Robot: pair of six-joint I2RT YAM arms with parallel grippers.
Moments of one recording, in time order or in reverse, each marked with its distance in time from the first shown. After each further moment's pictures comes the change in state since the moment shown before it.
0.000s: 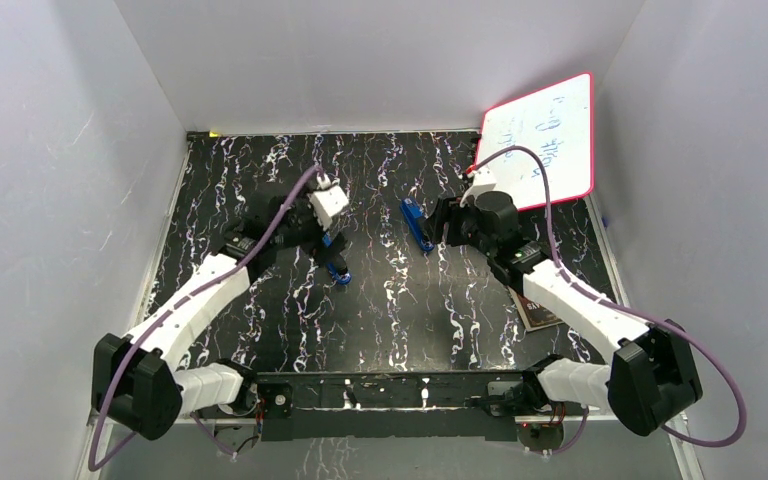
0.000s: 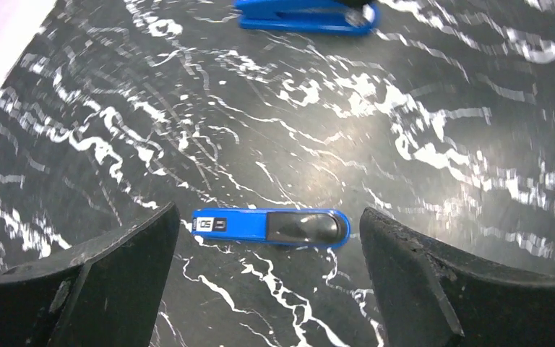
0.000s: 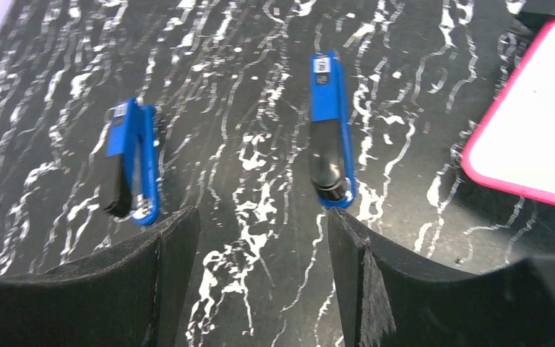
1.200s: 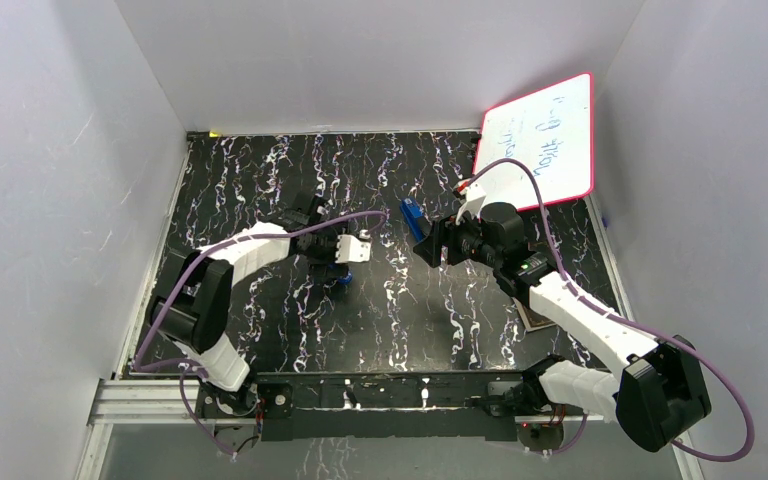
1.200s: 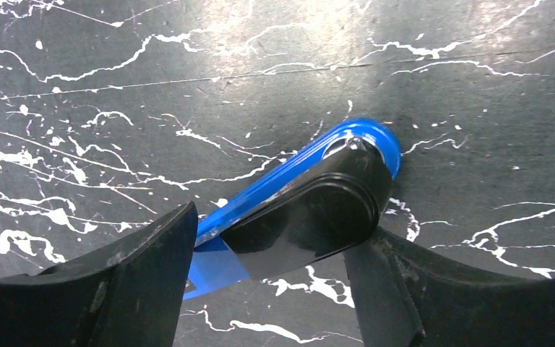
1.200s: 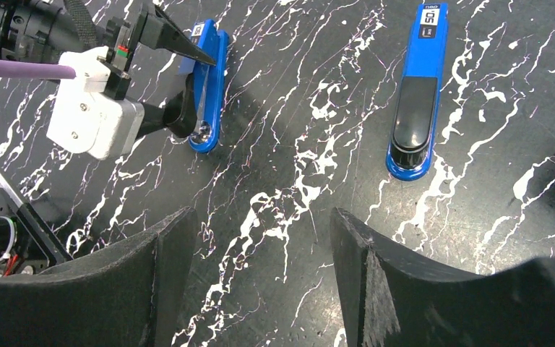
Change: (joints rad) left arm -0.003 0.434 0.026 -0.148 0.068 0.863; right arm 0.000 -0.094 -0.080 -0.017 -0.291 -0.068
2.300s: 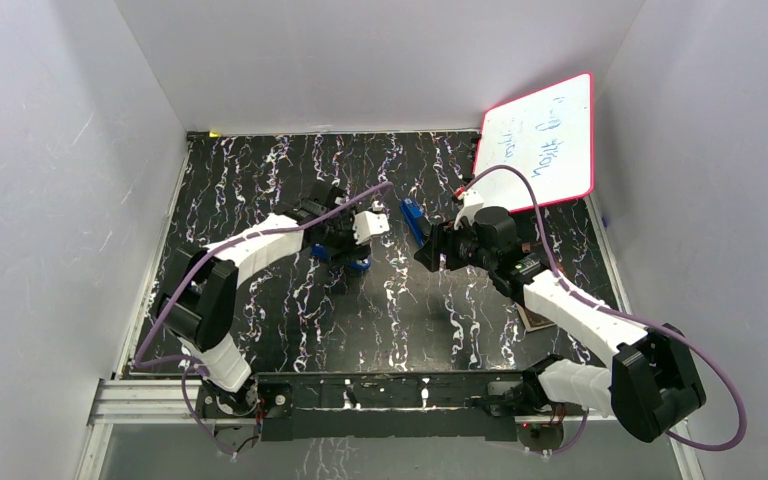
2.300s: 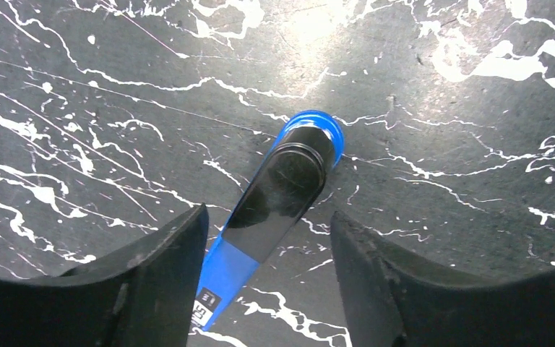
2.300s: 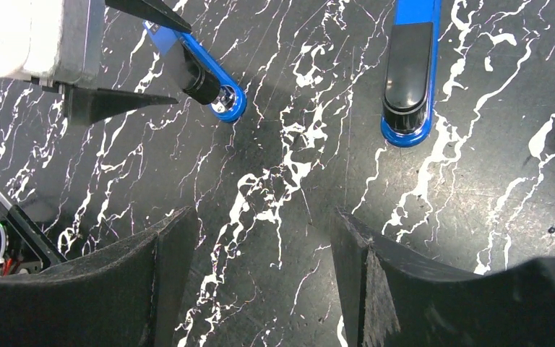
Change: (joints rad) left arm -0.094 0.038 0.136 -0.002 -0.096 -0.444; right arm 0.000 0.047 -0.032 -0.004 0.026 0.050
